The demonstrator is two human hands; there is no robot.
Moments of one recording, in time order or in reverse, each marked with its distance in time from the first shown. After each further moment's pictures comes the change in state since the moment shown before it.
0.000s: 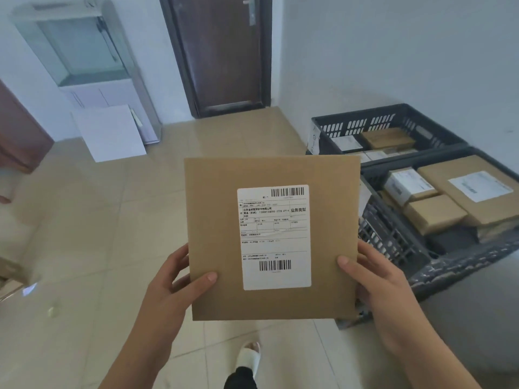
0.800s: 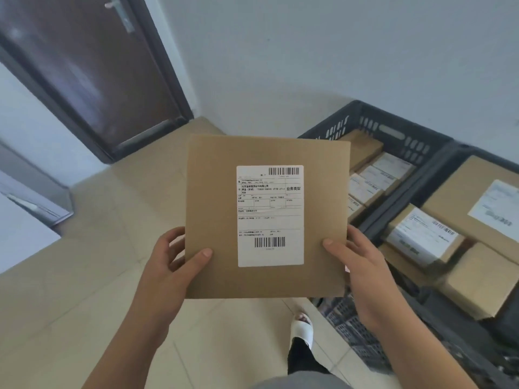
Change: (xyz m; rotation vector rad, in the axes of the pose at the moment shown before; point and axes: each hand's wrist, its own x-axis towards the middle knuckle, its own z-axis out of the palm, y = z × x) left_hand 0.467 0.085 0.171 0.237 -0.290 -0.021; right_hand 0.379 -0.064 -0.014 0.199 0.438 0.062
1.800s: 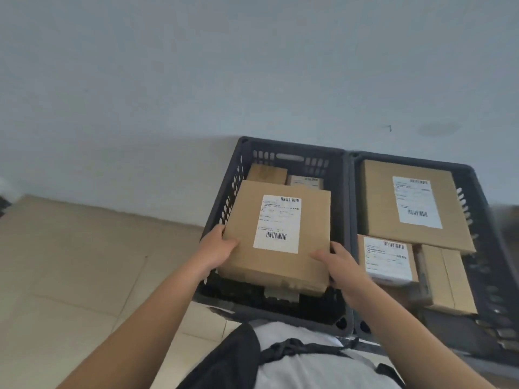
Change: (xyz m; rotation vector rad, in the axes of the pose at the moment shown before) left_hand 0.383 0.023 0.277 0.778 -0.891 -0.018; right_hand 0.216 -0.030 -0.022 -0.023 0.609 0.347
